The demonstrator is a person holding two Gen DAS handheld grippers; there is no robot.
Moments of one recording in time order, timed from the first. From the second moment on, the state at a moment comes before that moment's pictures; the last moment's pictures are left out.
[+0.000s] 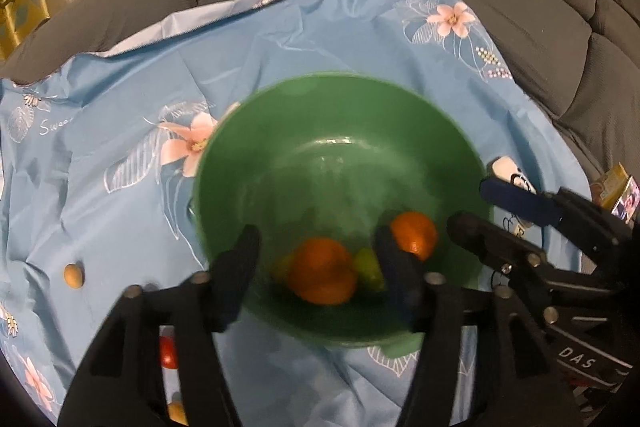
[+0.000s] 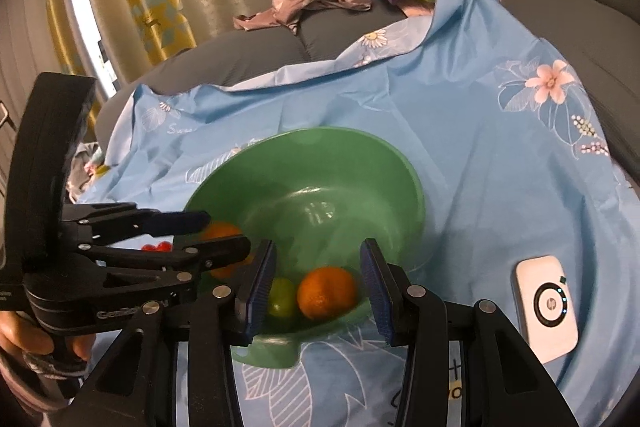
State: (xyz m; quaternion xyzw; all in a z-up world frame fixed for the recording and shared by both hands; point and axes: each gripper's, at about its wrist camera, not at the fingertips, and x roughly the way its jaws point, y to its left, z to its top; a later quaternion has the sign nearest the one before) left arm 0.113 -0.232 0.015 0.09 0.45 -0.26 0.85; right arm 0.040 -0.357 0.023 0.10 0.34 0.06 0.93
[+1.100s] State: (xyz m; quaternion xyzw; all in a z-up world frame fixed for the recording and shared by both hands) left arm -0.013 -0.038 0.015 -0.01 0.45 -0.11 0.89; right arm -0.013 -0.257 0.034 0.07 0.36 0.22 0.90
